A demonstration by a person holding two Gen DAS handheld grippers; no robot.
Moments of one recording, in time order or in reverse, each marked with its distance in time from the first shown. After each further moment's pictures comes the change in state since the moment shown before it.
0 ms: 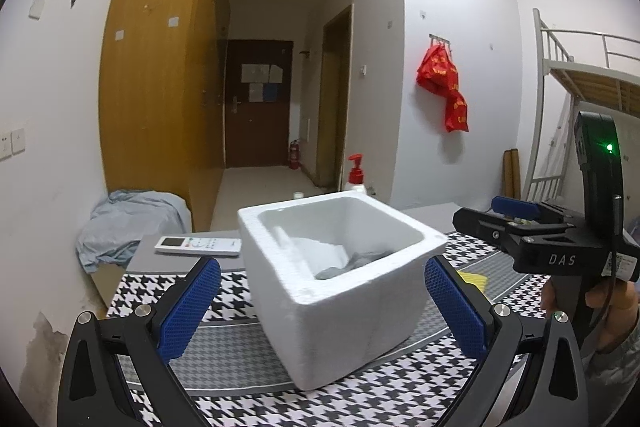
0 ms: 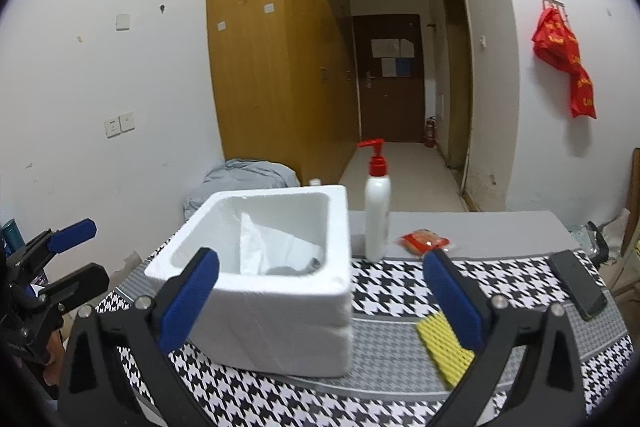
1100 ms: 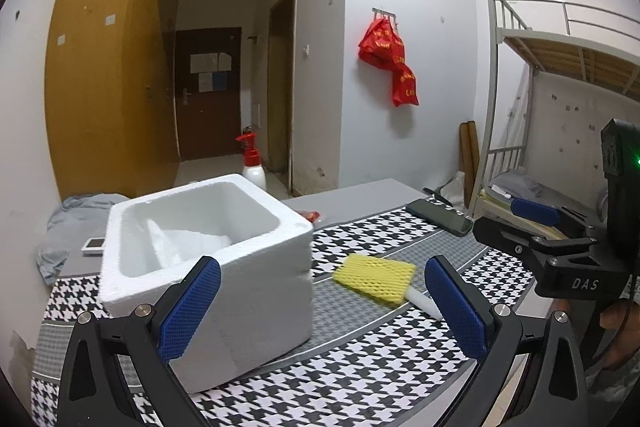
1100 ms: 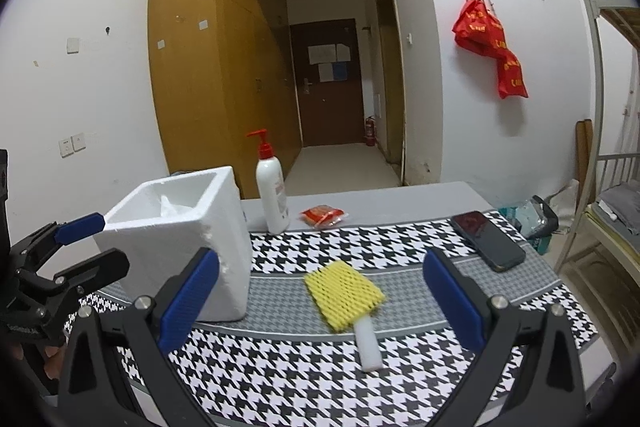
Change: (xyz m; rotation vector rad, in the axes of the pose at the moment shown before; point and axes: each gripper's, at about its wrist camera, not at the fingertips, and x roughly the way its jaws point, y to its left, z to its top) left arm 0.039 -0.105 -0.011 0.076 0.066 -0.146; right arm -0.076 -0.089 -0.048 0.091 -0.034 -0.193
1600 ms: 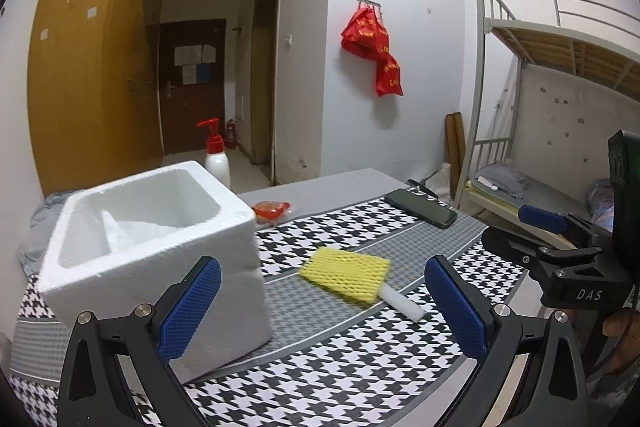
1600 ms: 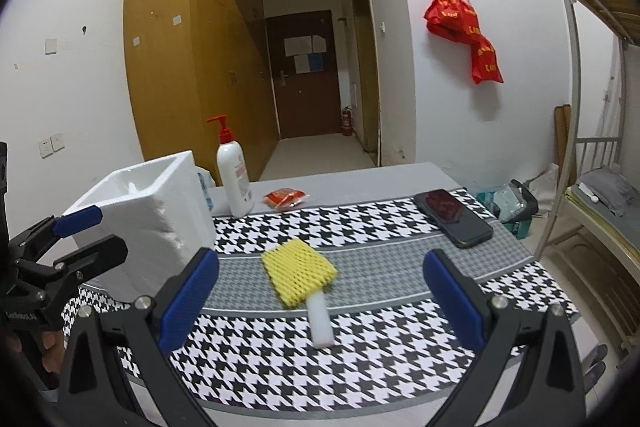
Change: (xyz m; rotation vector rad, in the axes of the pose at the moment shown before) left arm 0.029 -0.026 -0.006 0.004 0.031 -0.057; right arm -0.009 -0.039 -0.021 0.030 0.029 -0.076
